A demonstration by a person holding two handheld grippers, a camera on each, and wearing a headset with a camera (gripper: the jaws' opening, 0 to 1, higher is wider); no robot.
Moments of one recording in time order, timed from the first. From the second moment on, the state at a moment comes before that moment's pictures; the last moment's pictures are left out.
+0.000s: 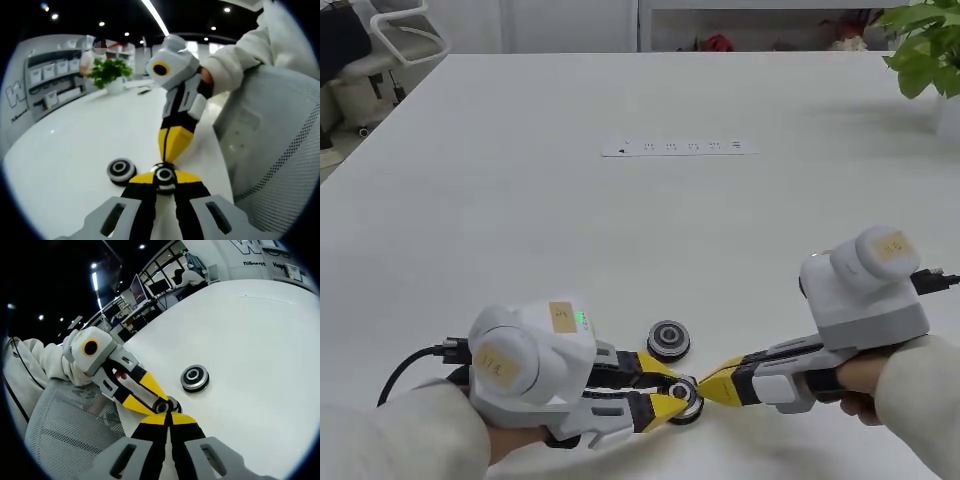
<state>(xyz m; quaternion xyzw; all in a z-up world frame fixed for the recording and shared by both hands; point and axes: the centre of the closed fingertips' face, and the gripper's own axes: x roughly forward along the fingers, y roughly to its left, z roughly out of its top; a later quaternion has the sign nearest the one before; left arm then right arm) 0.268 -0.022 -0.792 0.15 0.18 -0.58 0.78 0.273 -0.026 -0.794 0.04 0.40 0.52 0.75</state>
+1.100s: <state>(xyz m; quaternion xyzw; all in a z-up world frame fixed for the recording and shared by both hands) 0.269 -0.022 -0.792 0.15 0.18 -0.58 0.78 0.271 -0.022 -0.789 0.04 0.39 0.53 0.75</state>
